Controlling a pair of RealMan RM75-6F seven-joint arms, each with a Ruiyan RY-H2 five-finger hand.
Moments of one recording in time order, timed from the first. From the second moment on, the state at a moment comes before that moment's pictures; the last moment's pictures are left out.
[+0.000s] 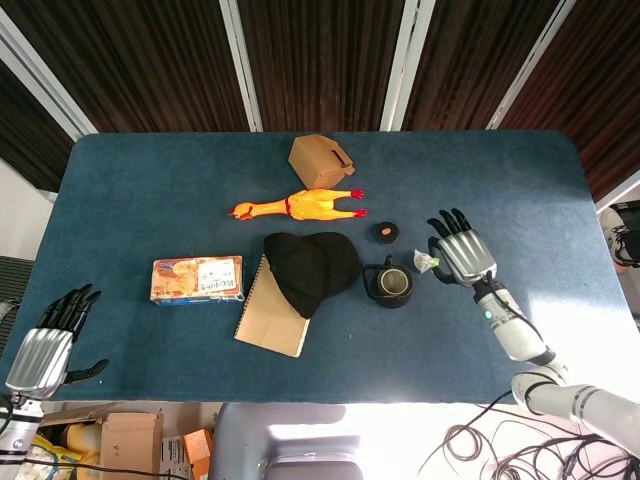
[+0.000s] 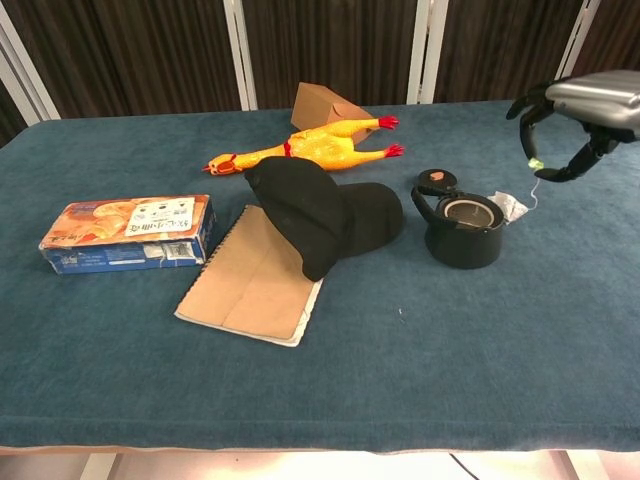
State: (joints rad) left arm -0.18 -1.15 -0.01 -1.51 1.57 1.43 -0.07; right arm 0.68 -1.39 0.16 -1.23 -1.30 0.91 -0.17
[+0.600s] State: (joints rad) left arm -0.19 -1.15 -0.01 -1.51 1.57 1.42 -0.07; right arm 0.67 -1.22 0.24 -1.50 -1.28 1.01 -0.20
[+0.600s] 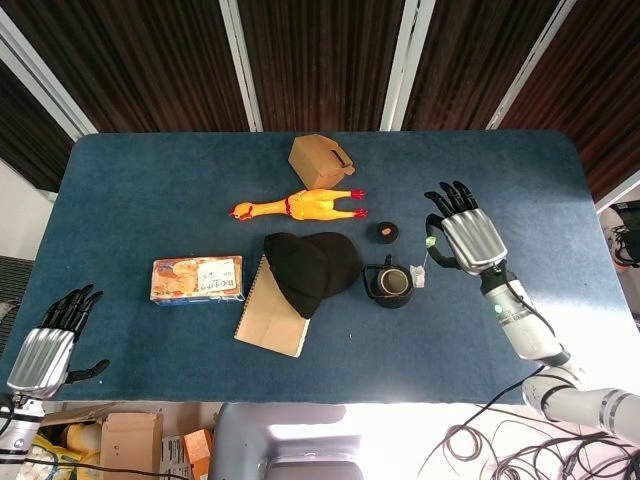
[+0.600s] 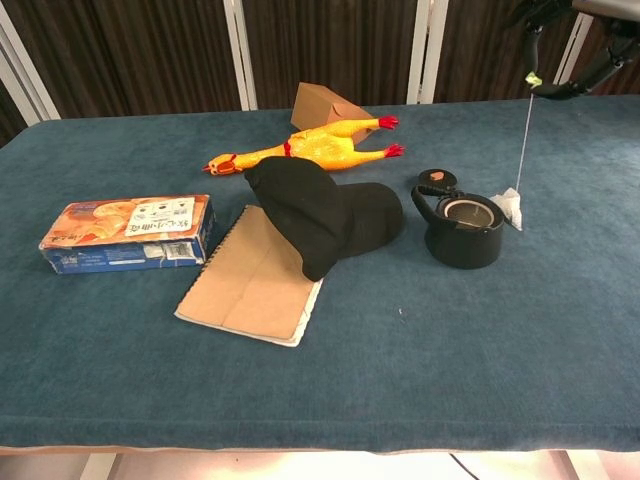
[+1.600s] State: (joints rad) left arm -0.18 -1.14 0.00 -1.51 1.58 1.43 -0.09; right arm 0.72 -1.20 0.26 -1.66 -1.25 1.05 -0.30
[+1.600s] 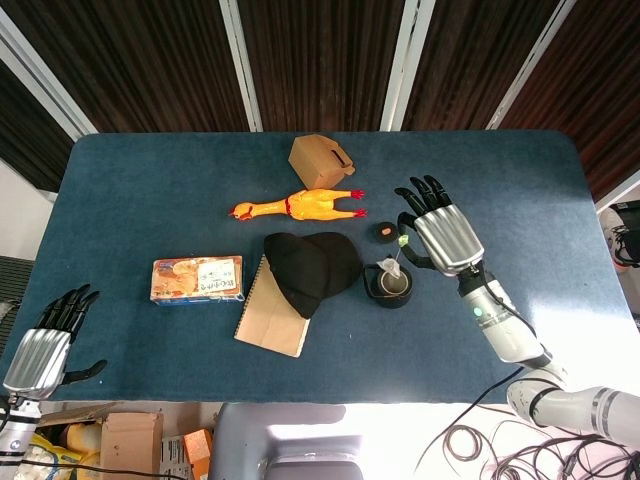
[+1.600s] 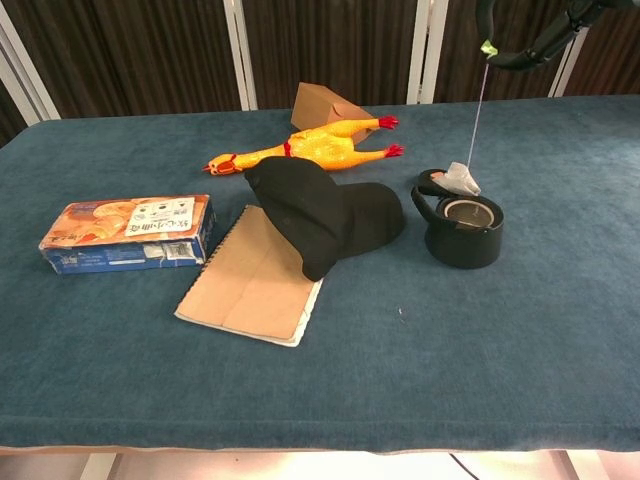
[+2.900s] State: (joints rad) left arm -0.17 -1.14 -0.01 -1.51 1.58 1.45 -0.09; right arm 0.65 -1.25 0.09 -1.54 -1.38 1.05 -0.27
